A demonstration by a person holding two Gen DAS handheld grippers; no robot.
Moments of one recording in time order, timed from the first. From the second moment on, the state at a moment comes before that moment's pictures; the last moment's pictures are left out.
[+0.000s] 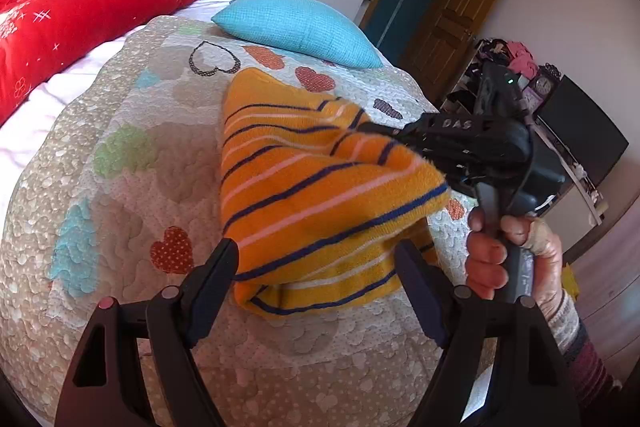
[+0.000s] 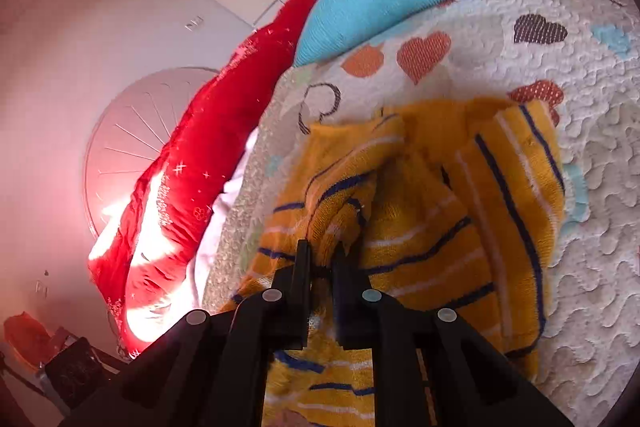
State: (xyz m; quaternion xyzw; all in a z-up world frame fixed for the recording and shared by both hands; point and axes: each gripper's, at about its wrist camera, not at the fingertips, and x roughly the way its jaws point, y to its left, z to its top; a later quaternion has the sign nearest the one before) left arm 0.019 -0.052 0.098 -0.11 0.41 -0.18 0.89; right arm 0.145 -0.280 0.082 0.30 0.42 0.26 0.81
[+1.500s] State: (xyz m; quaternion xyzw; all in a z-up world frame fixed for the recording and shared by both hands) left arm -0.085 -0.002 0.105 -0.04 0.31 -0.08 0.95; right arm 0.031 -0.362 0.024 0.33 0.43 0.12 0.83
